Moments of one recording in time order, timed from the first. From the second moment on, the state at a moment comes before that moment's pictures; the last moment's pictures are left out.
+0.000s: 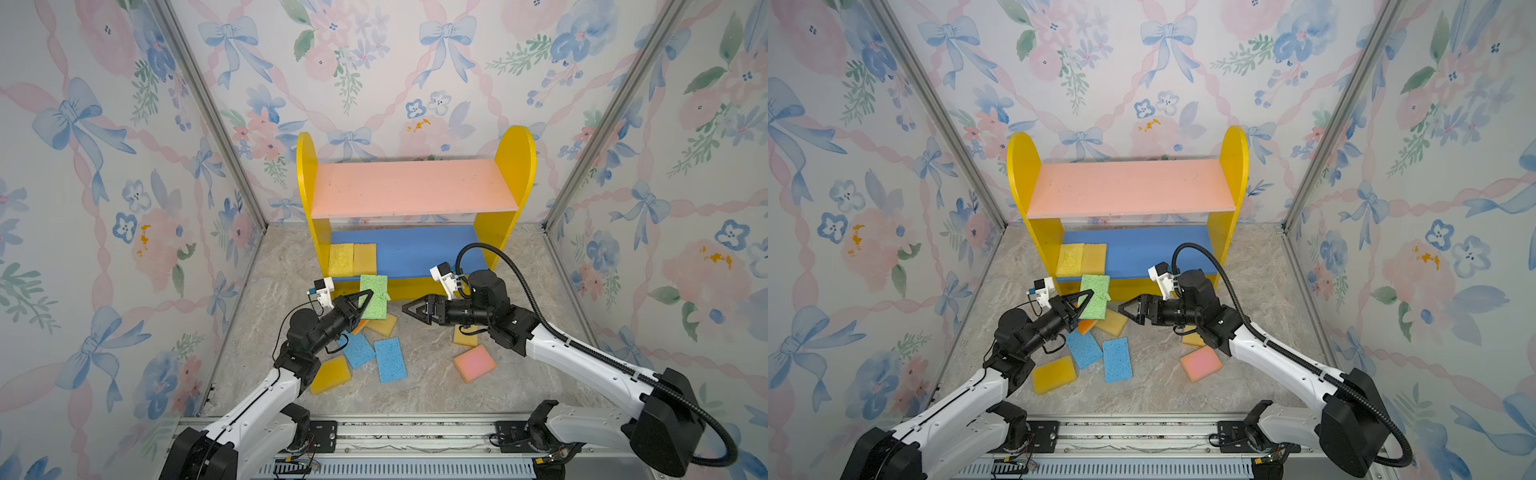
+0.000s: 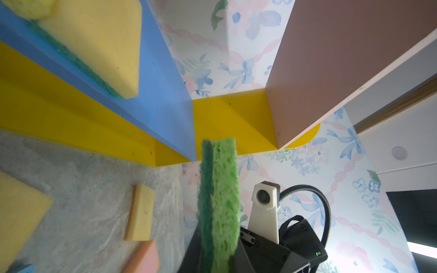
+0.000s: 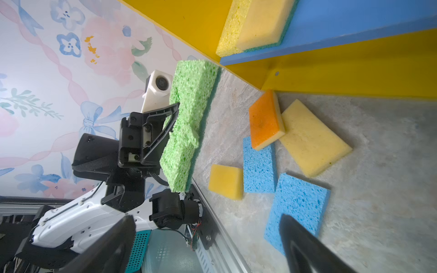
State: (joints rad) left arm -0.37 0.90 0.30 0.65 0.36 -1.44; right arm 0.72 1.24 0.87 -0.01 -0.56 0.83
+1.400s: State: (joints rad) left arm -0.42 0.83 0.28 0.71 0.18 -1.56; right arm 0.83 1.50 1.02 0.28 -0.64 1.01
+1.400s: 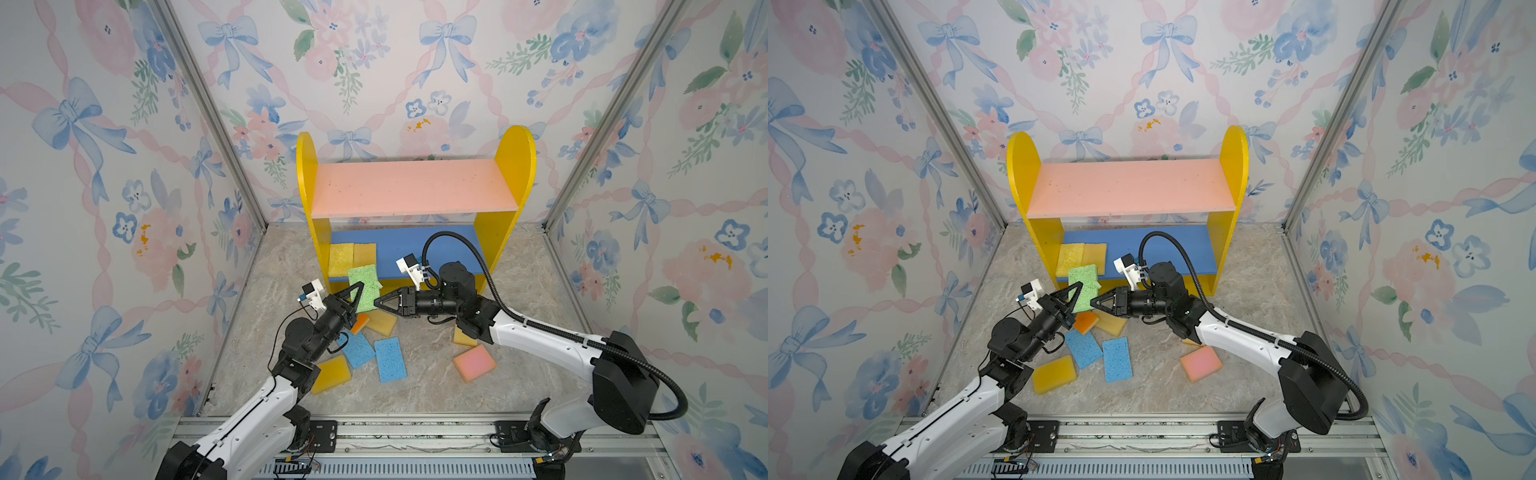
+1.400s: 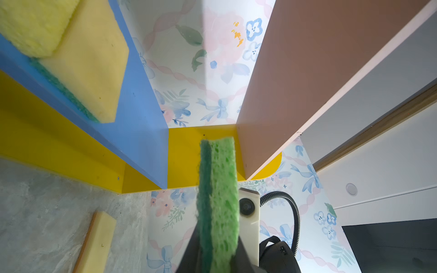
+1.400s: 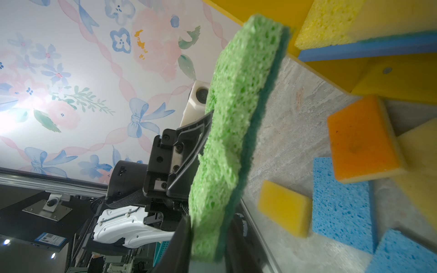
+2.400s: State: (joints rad) left arm -0.05 0.77 0.49 0.09 0.49 -1.01; right arm 0.58 1.54 1.21 -0.21 -0.49 0.74
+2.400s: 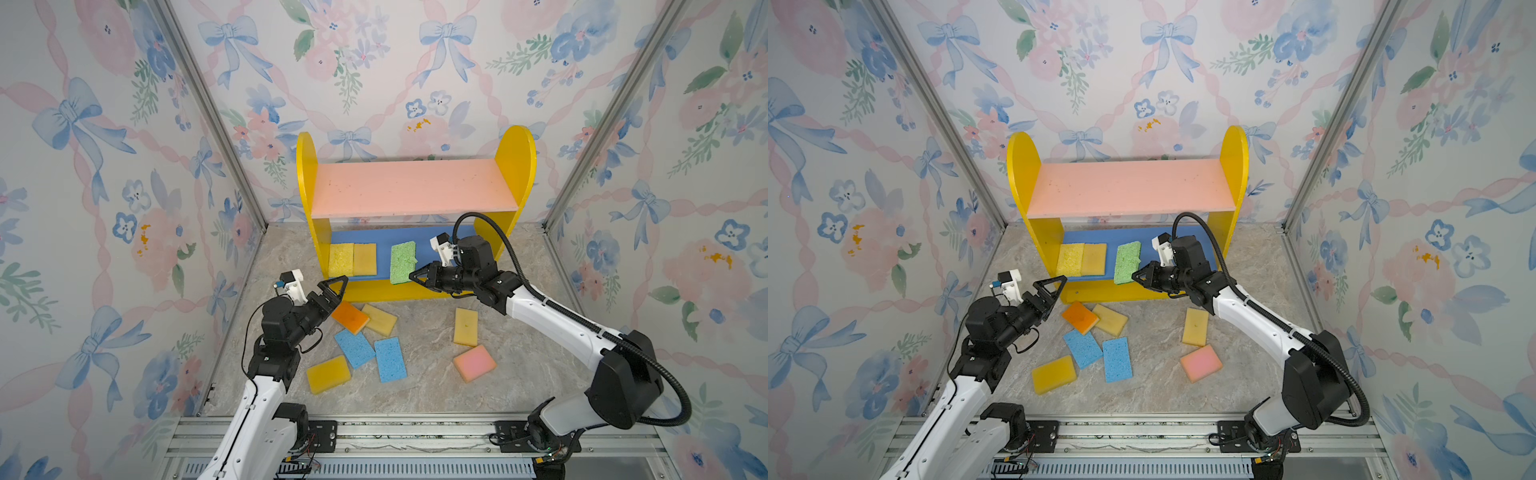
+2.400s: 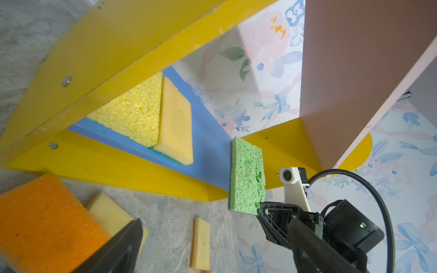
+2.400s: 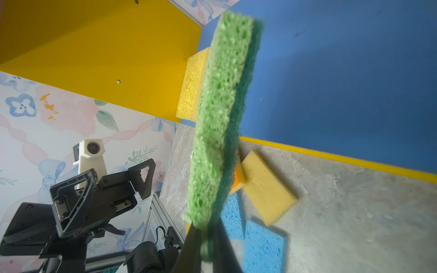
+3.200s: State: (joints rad) left arm 0.13 0.85 0.51 -0.11 0.61 -0.64; right arm 0.54 1.87 1.43 -0.20 -0.60 0.72
